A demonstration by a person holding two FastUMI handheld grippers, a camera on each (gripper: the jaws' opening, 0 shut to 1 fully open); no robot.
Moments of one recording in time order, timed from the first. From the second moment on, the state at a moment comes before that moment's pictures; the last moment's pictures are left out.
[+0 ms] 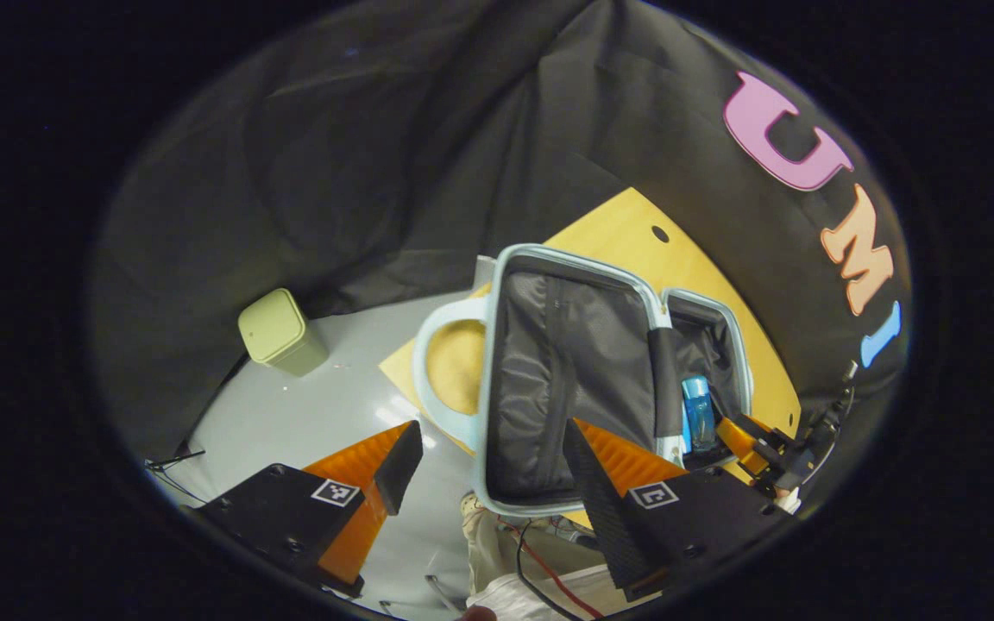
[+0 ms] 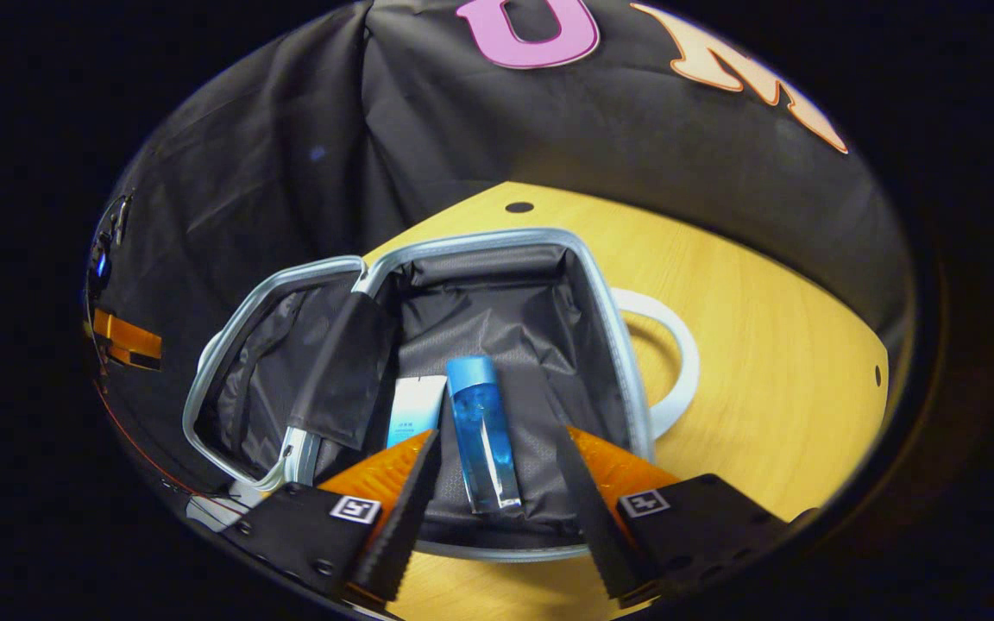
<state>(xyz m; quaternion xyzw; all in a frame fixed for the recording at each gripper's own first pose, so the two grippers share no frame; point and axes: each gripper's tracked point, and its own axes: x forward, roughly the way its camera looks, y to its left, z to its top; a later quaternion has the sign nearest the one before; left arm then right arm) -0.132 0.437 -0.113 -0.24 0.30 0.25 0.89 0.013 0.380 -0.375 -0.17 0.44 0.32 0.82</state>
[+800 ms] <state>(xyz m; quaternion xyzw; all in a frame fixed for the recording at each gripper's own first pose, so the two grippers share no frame) -0.104 0.501 -0.177 -0.35 0.29 0.25 0.85 0.044 0.247 -0.250 -0.09 0.35 0.17 0.92</state>
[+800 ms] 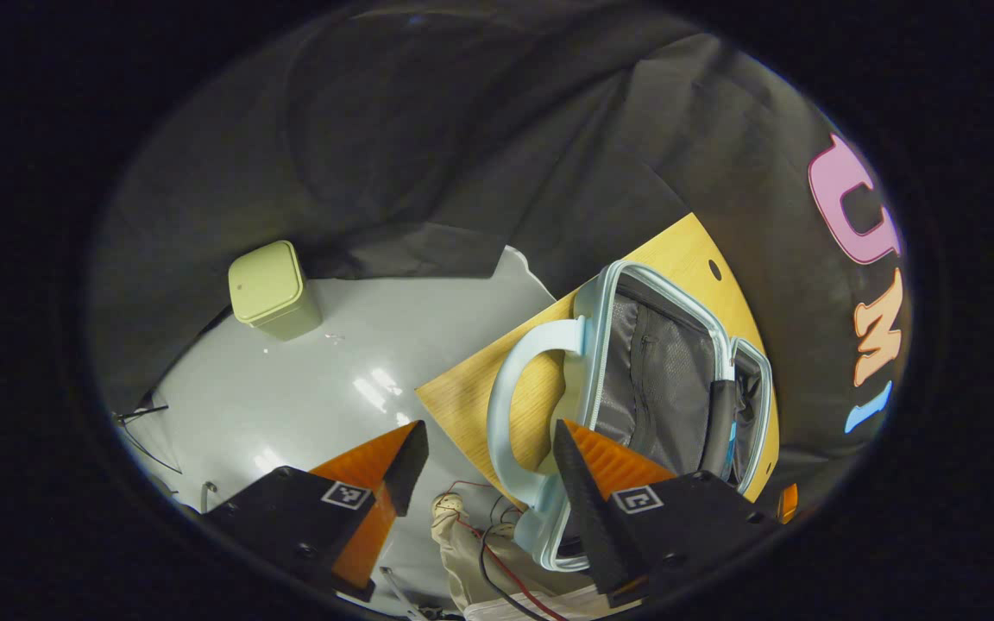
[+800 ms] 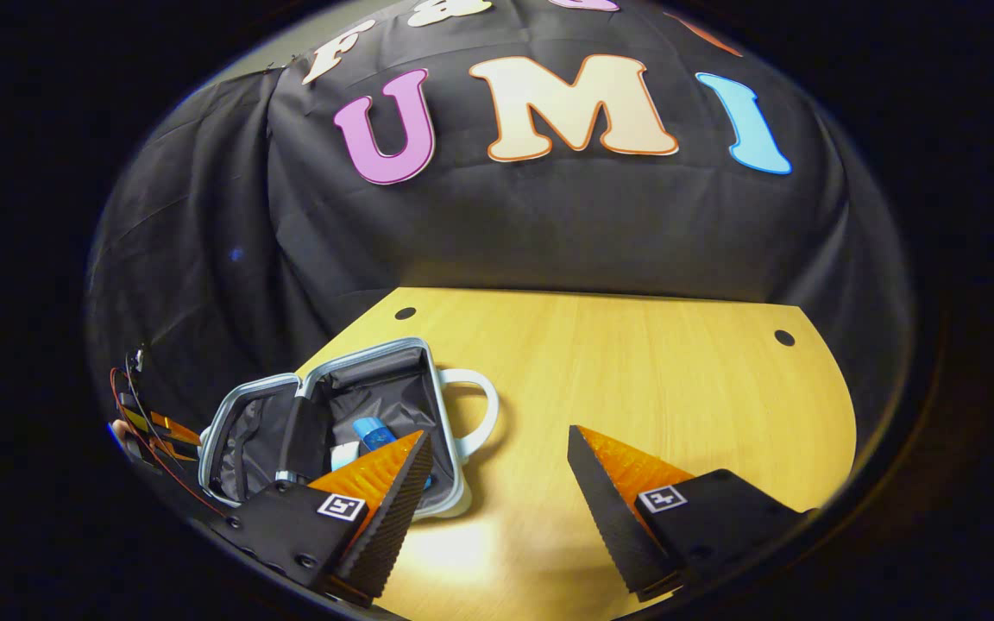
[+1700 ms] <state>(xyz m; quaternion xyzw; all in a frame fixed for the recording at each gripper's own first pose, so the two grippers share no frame) -0.081 0.491 -0.175 -0.38 0.27 0.21 0.86 0.026 0.227 -0.246 -0.12 0.35 0.18 0.91</state>
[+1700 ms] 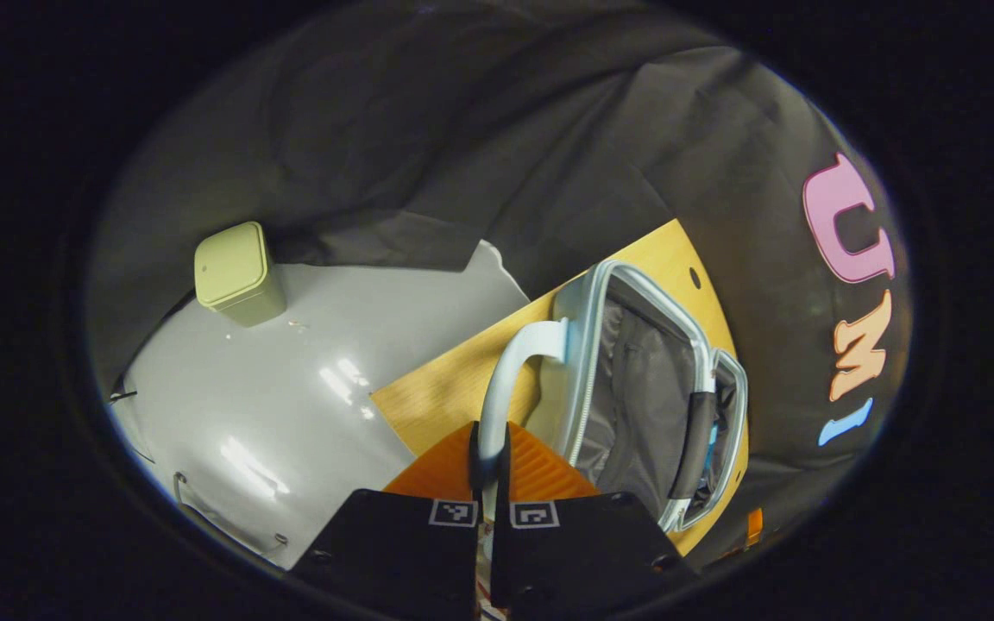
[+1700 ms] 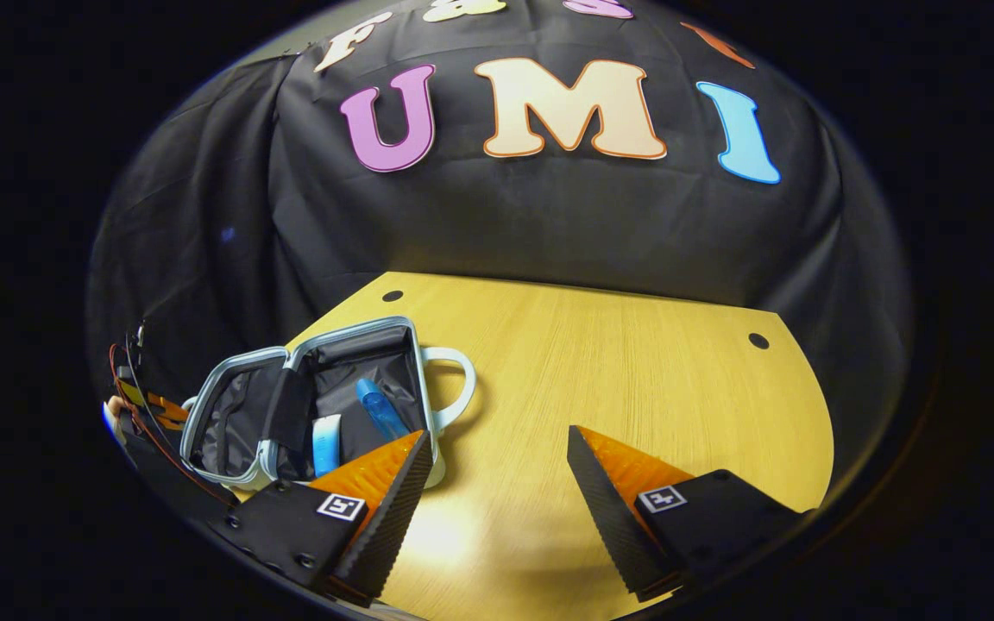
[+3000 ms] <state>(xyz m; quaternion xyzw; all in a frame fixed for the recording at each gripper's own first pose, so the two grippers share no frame) -0.001 0.271 0.074 -0.18 0.17 0.10 0.96 0.072 0.121 -0.203 -0.10 0.29 0.14 0.94</state>
